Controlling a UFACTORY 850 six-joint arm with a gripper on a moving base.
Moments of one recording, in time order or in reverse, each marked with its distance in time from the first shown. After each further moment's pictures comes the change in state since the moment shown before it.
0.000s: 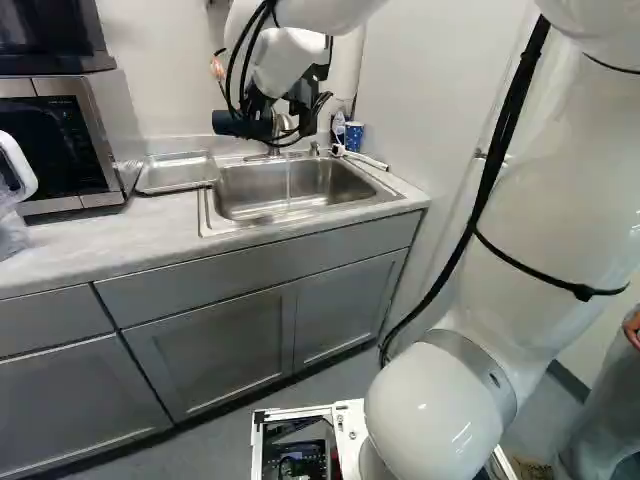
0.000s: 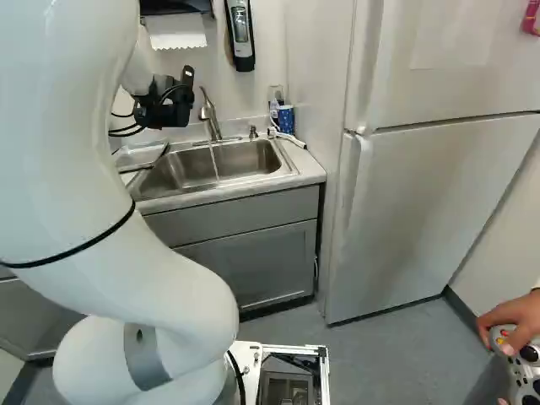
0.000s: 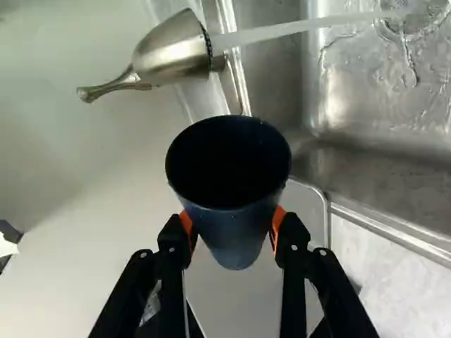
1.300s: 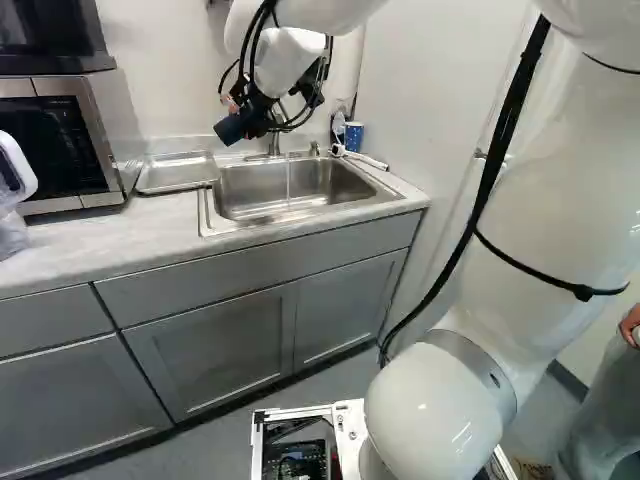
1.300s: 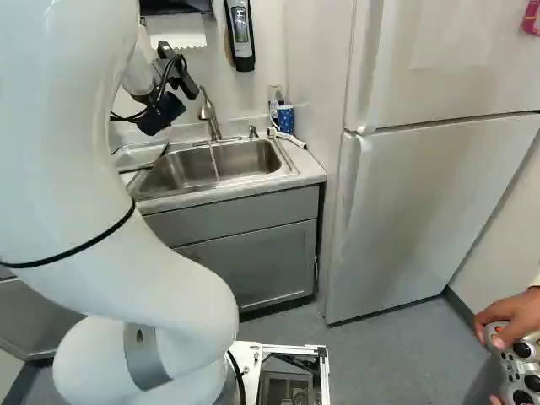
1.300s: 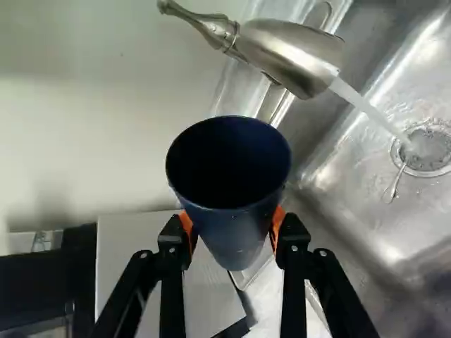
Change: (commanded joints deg) arm 0.0 0.0 0.0 0.0 0.0 -39.2
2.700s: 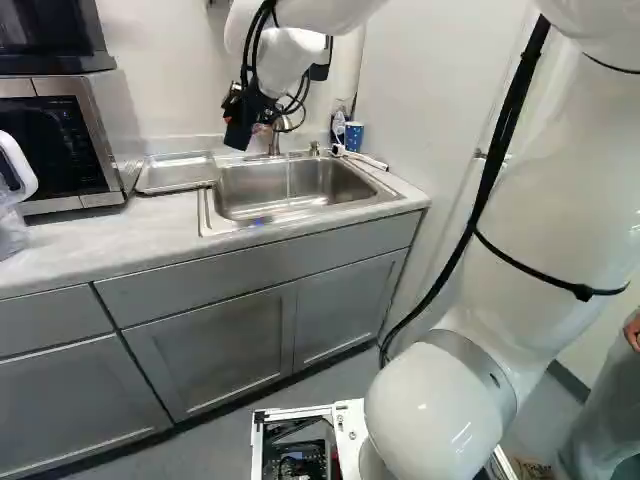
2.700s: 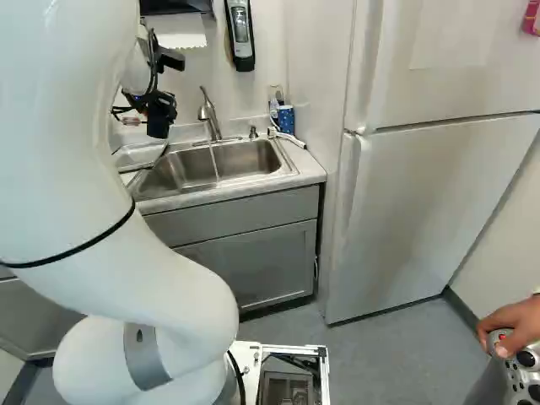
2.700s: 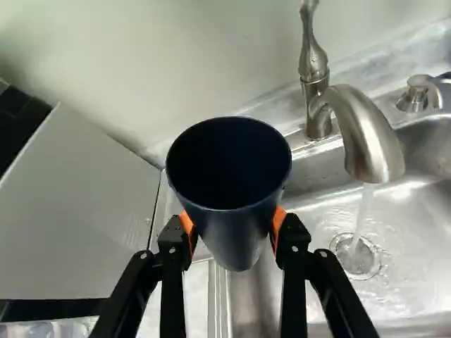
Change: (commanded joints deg) arm 0.0 0.0 0.0 0.0 0.0 -42.2
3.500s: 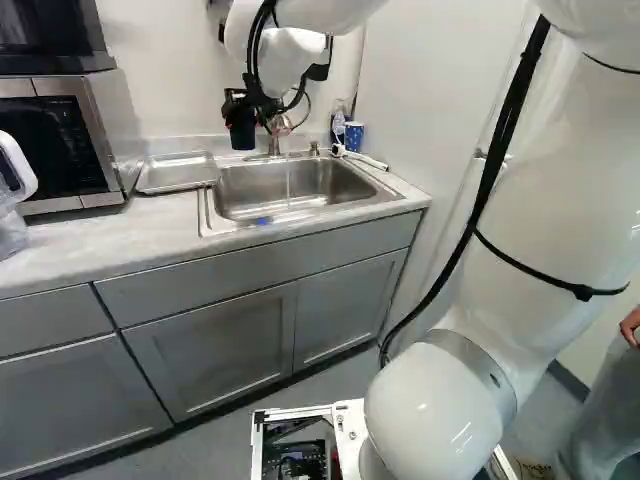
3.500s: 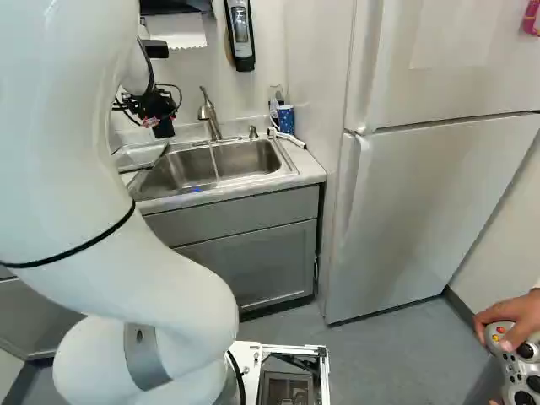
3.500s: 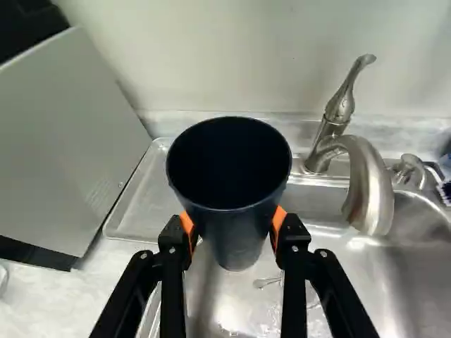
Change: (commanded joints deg) arm 0.0 0.0 0.0 0.0 0.0 -22.3
